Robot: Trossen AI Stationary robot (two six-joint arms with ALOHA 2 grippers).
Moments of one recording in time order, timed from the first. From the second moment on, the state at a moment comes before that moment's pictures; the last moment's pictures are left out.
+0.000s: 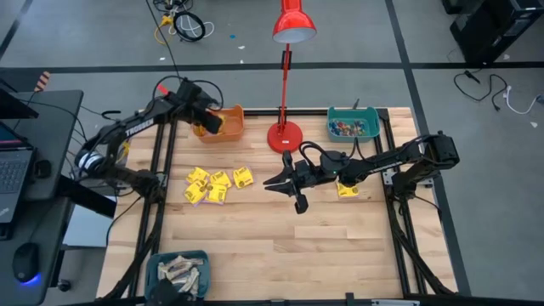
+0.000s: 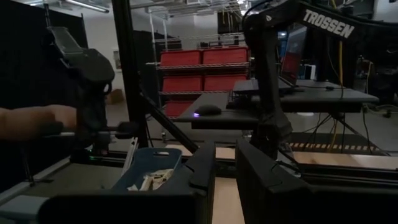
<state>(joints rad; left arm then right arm) 0.99 1.35 0.91 -0.49 0.20 -0.06 0.03 1.58 0.84 0.86 -0.20 0.08</state>
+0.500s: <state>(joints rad) 1.00 1.37 0.90 -0.53 0.11 -0.10 0.03 1.58 0.84 0.84 -0.20 0.09</state>
